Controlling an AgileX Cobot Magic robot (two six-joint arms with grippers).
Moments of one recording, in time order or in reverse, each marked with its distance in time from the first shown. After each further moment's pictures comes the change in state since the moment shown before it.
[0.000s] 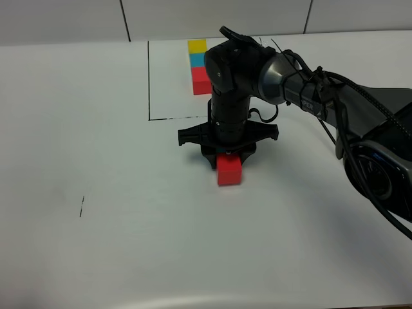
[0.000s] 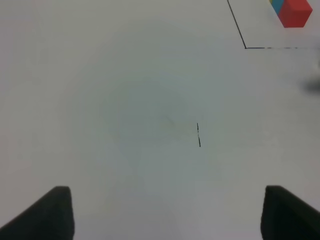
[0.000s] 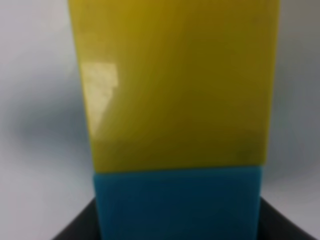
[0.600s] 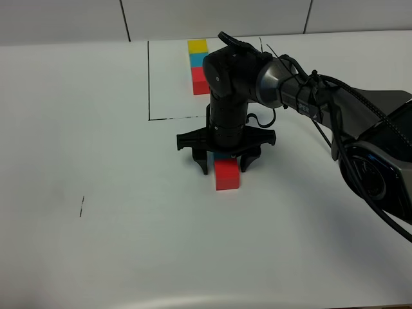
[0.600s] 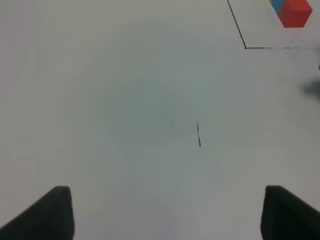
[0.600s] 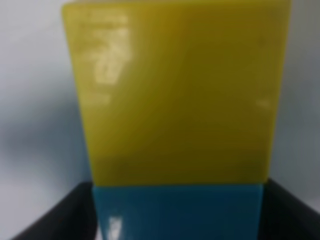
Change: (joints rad) left arm 0.000 0.000 0.000 0.000 0.000 0.000; right arm 0.003 0.018 0.000 0.019 -0.009 -0.006
